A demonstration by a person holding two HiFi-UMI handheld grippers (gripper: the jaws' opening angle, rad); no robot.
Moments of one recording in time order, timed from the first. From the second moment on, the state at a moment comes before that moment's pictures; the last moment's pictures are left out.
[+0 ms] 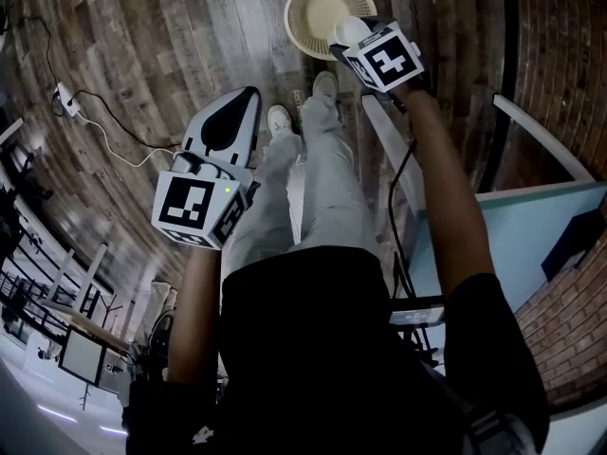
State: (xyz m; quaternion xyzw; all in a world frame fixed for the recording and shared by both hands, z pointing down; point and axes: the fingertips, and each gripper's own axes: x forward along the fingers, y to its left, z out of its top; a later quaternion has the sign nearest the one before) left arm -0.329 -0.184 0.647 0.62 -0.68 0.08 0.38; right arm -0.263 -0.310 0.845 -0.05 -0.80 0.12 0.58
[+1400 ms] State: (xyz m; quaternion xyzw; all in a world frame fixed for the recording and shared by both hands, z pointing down) left arm -0.306 -0.160 0.813 0.62 -0.64 0.08 0.44; right arm -0.241 -0.310 1.083 0.09 -0.79 0.12 0.60
